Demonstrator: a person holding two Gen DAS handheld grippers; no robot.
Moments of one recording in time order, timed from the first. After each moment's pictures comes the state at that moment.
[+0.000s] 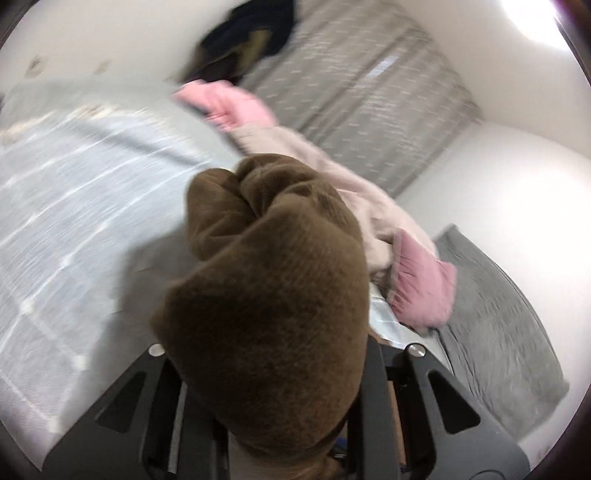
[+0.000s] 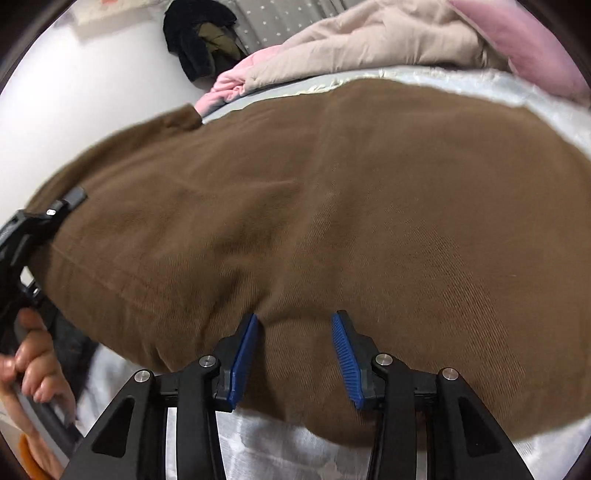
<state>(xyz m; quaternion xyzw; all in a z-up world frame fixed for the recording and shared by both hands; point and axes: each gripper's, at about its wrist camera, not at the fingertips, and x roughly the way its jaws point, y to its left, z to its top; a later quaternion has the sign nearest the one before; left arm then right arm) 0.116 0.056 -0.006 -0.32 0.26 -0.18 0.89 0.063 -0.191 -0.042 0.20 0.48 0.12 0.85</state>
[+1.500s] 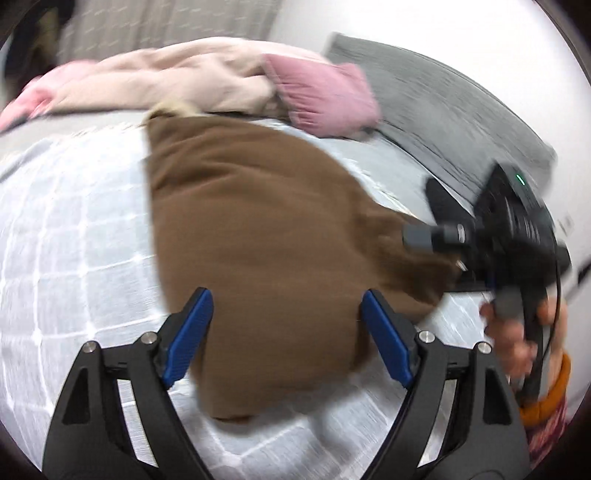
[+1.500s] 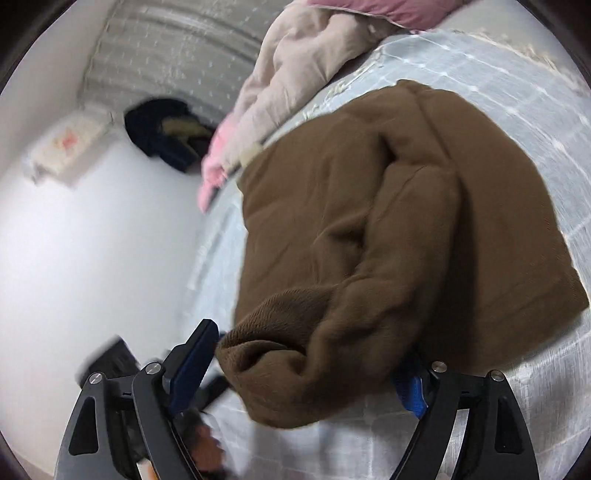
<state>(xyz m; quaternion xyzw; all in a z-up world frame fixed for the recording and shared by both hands) 0.092 -0.077 -0.033 -0.01 0.39 -0.40 0.83 -0.003 -0.335 -0.008 0.41 0.42 0.09 0.81</state>
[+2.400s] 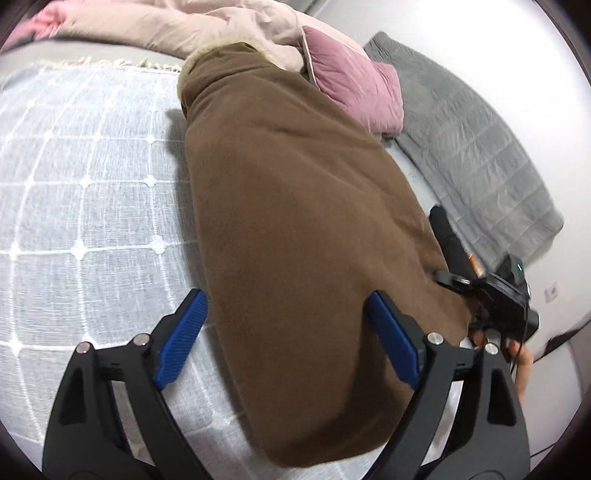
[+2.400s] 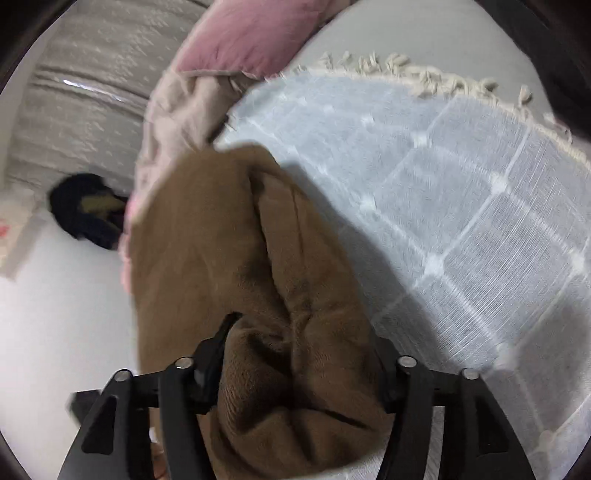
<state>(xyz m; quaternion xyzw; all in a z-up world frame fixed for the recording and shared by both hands) 0.148 -0.128 -0.070 -0.12 0.48 -0.40 0.78 -0.028 -0.500 -0.052 0.49 0.39 -0.08 0.78</state>
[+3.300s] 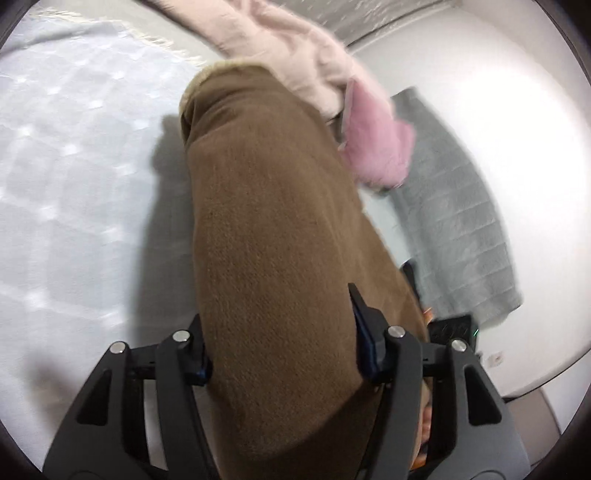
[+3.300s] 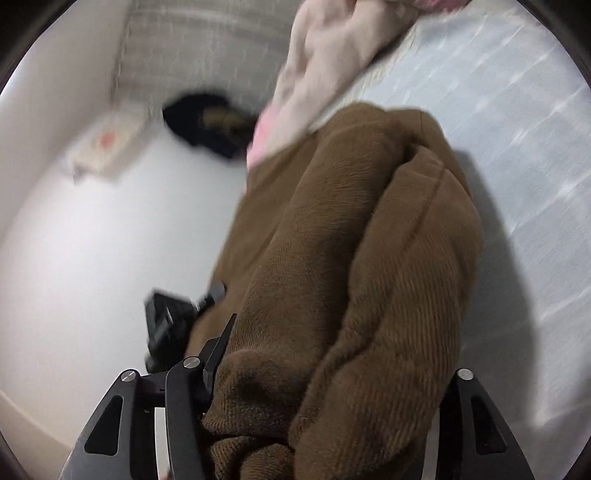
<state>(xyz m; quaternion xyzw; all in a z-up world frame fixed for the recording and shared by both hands) 0.174 0.013 -0.037 -0.23 0.52 -0.35 0.74 0.048 -0.364 -0.037 0.46 0.42 0.22 0.76</state>
